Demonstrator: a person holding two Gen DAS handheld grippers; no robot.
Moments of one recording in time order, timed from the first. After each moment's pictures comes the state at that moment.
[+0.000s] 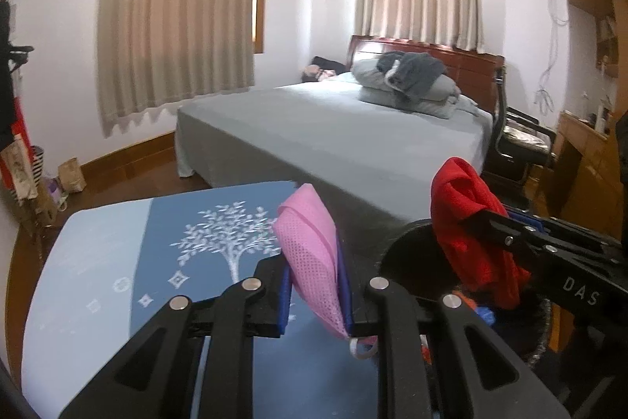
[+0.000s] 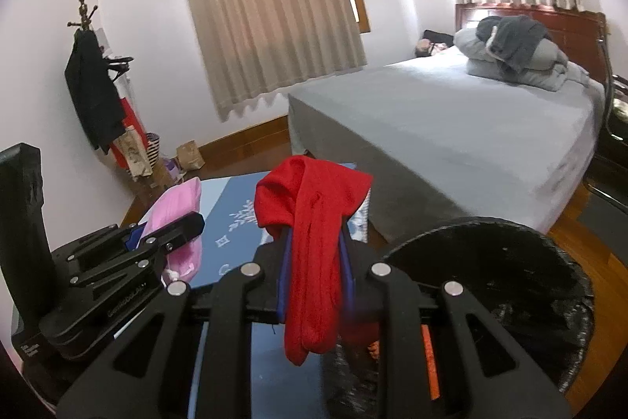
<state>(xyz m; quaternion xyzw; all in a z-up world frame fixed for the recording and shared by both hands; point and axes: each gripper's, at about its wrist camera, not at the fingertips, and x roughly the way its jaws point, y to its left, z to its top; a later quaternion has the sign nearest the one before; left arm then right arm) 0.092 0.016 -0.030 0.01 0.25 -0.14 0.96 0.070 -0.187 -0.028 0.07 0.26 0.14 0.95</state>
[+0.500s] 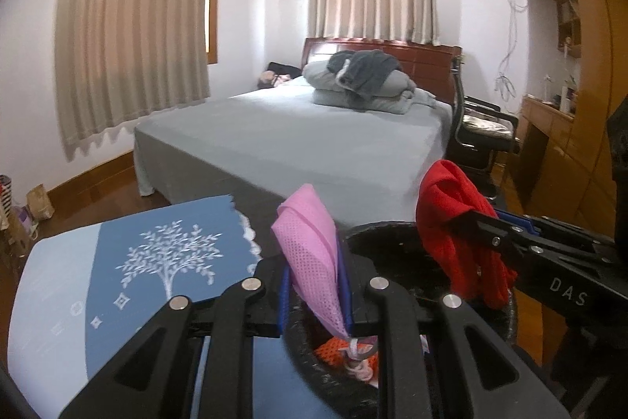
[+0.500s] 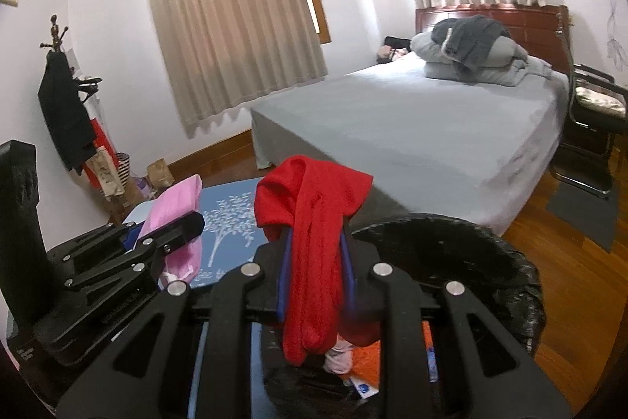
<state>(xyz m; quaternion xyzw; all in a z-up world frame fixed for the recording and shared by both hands) 0.086 -0.064 -0.026 0.04 0.24 -0.21 0.95 0.046 -0.252 -0.032 0.09 0.25 0.08 0.96</state>
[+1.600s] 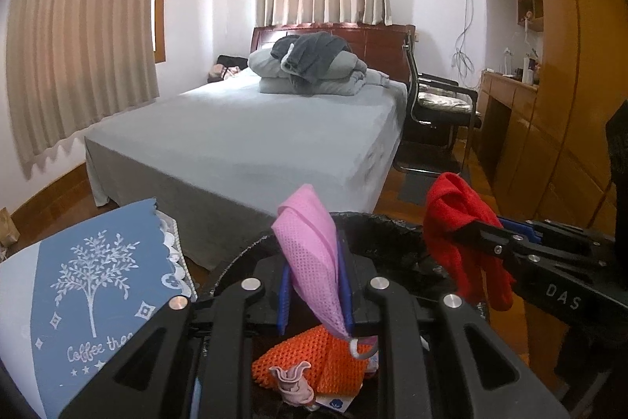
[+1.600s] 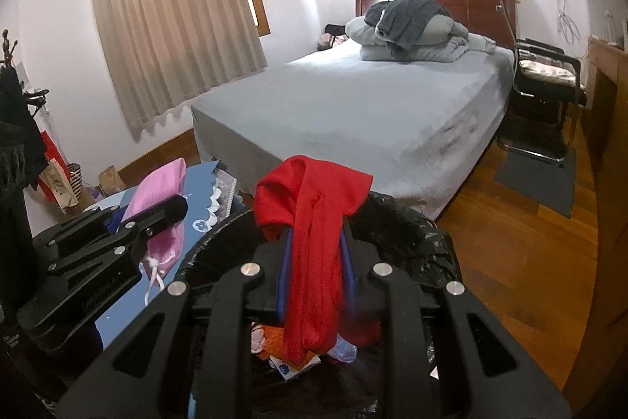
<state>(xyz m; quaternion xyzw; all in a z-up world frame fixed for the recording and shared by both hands) 0.100 -0.153 -0.056 0.07 0.25 -0.28 0.92 0.037 -0.334 -0.075 0.11 0.28 -0.01 0.95</state>
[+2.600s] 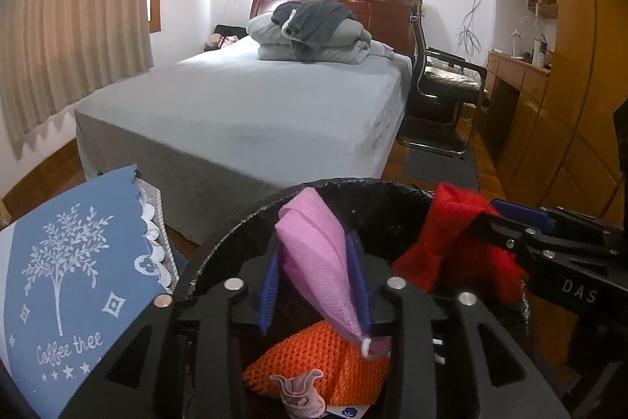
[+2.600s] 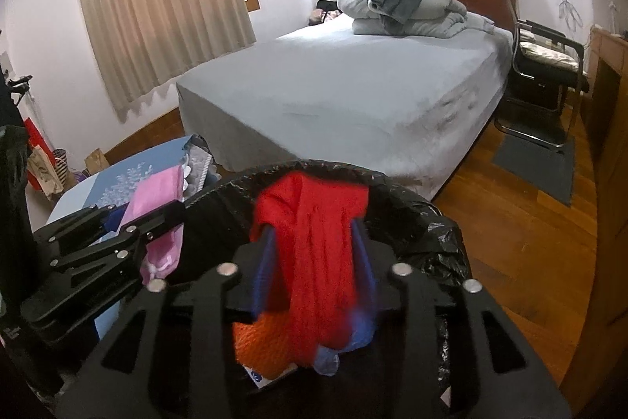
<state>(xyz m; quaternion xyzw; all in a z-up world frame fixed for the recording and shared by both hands) 0.151 -0.165 -0.107 0.07 0.30 -0.28 0.91 0.086 -0.350 -0.120 0.10 0.32 -0.03 0.94</state>
